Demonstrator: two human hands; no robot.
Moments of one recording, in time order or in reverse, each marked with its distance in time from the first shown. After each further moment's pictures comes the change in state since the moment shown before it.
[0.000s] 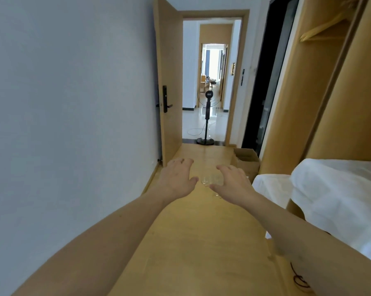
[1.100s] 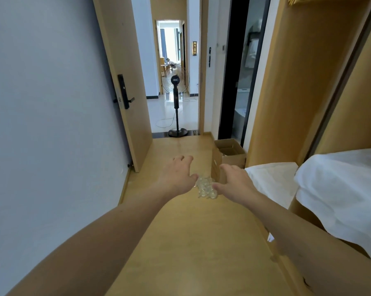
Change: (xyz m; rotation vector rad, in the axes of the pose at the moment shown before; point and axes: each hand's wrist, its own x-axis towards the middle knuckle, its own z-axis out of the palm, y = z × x) left_hand 0.308 -0.081 0.088 -0.030 -0.189 0.171; right_hand 0.279 0.067 0.075 0.084 0.044 0.291
